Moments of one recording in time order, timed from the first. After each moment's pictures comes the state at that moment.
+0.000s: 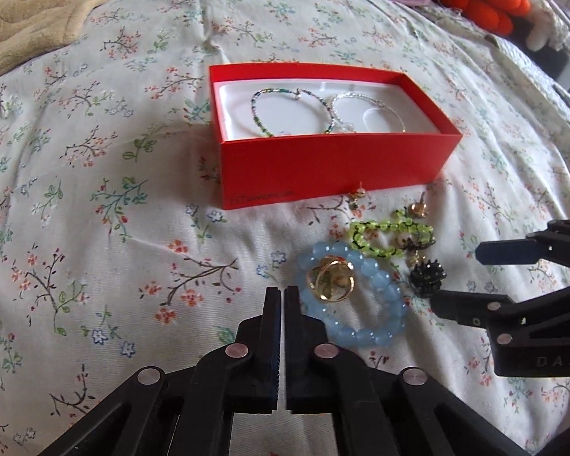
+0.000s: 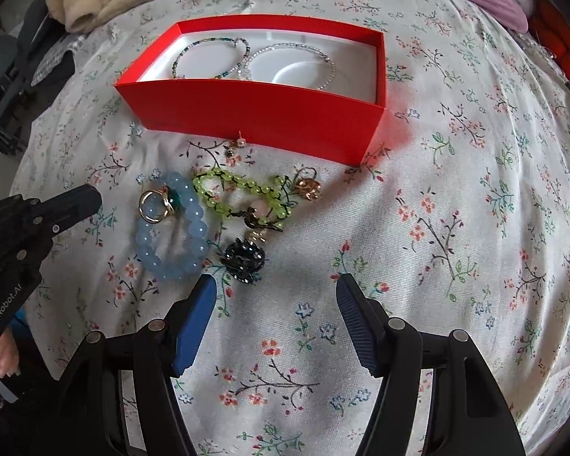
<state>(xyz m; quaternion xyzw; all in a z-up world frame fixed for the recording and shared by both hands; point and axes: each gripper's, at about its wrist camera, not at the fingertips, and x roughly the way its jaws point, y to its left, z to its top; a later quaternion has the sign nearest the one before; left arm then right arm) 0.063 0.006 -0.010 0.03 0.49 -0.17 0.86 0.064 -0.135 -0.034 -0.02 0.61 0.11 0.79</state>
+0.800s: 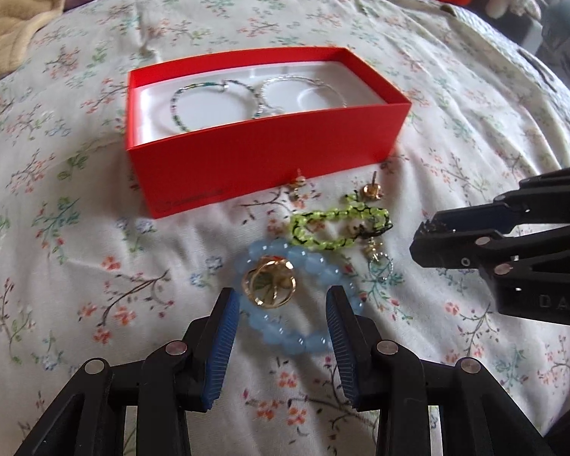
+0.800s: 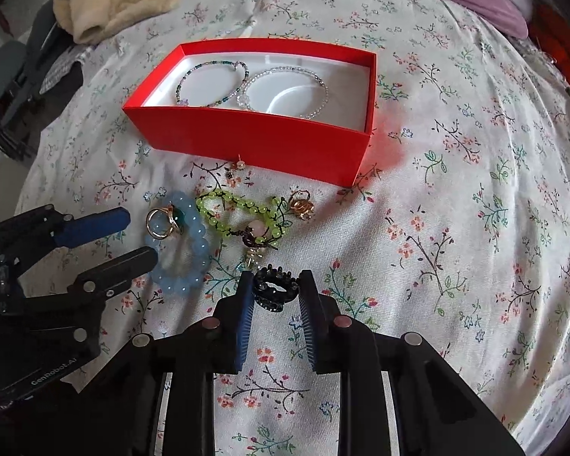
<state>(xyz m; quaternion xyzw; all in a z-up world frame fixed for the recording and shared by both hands) 0.061 -0.031 -0.021 0.08 0.48 -0.23 0.84 0.065 -0.151 -0.020 -0.02 0.59 0.12 0.80</state>
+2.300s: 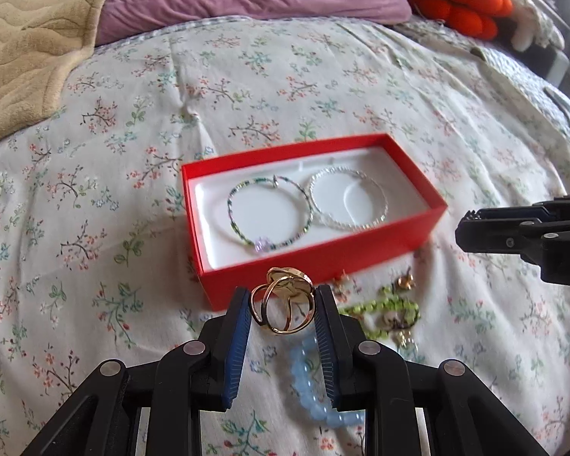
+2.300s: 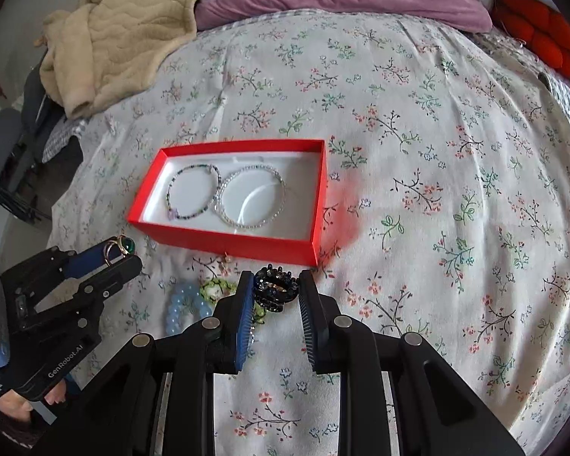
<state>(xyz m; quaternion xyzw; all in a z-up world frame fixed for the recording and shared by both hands) 0.102 -0.022 0.029 0.07 0.45 -0.18 0.87 0.097 -0.189 0.036 0.07 0.54 0.10 0.83</state>
